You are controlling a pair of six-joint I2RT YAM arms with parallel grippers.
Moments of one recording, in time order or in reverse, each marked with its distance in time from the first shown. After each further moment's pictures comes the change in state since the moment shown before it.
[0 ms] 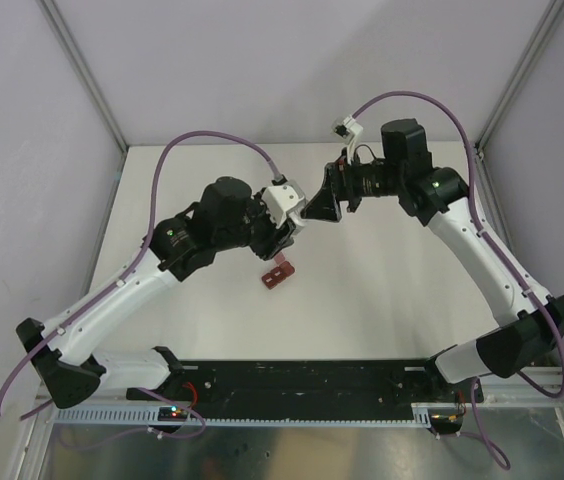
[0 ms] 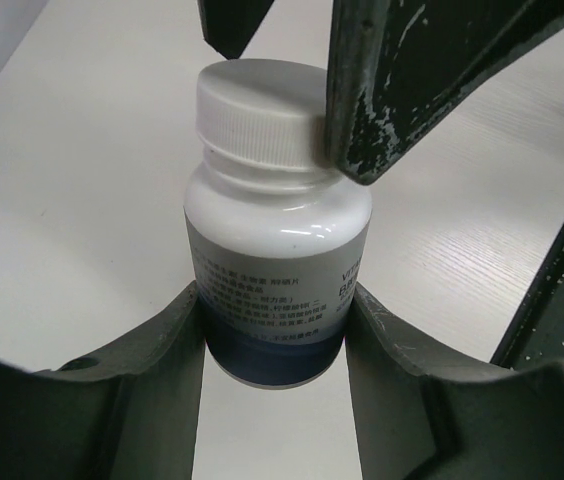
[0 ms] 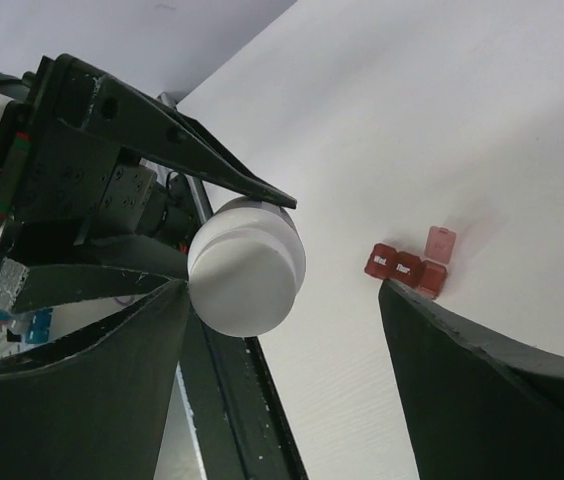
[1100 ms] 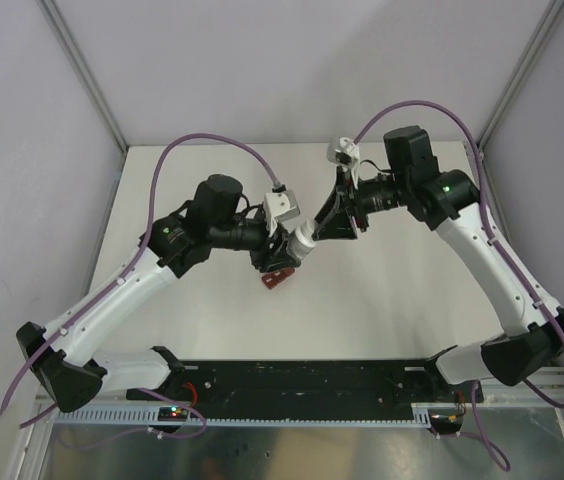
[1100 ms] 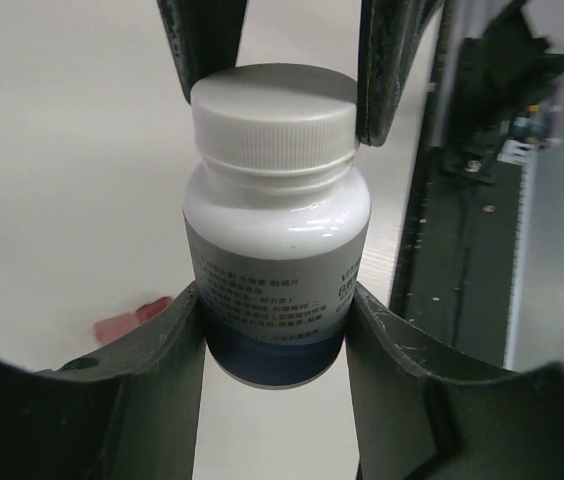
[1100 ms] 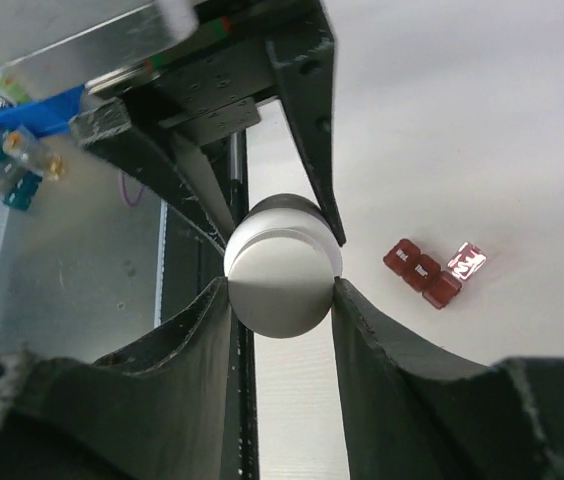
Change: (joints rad) left arm 0.080 -0.009 -0.051 0.010 0.403 0.004; right arm 0.010 -0.027 0.013 -0.159 -0.200 -0.341
